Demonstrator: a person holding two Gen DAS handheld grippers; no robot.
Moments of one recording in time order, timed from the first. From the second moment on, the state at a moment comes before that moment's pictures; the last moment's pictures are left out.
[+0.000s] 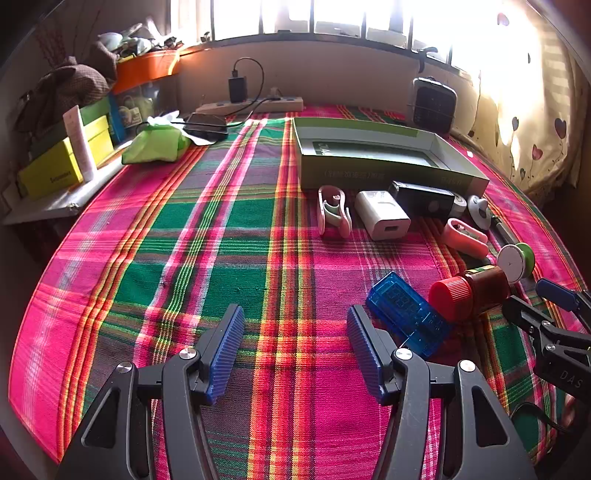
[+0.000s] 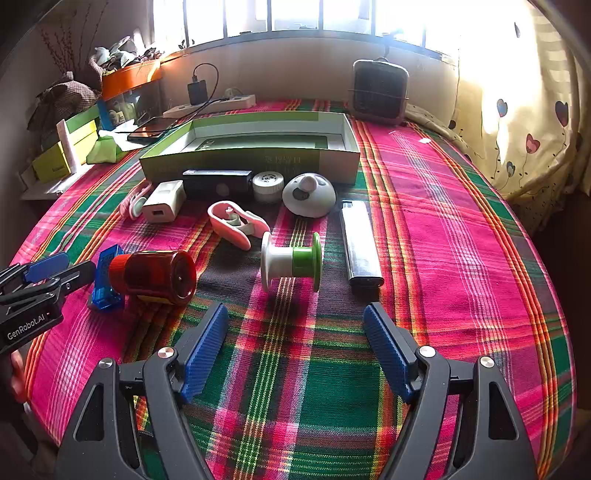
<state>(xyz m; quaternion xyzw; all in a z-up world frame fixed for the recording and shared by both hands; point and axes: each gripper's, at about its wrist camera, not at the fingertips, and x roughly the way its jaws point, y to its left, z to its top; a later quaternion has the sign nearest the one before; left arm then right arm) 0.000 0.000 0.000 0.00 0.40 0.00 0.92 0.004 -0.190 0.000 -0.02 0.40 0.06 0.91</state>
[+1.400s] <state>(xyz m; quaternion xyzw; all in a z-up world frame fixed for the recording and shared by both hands) 0.000 0.004 0.003 0.00 0.41 -0.01 0.91 0.005 -0.189 0.000 -0.02 0.41 0.06 0.91</state>
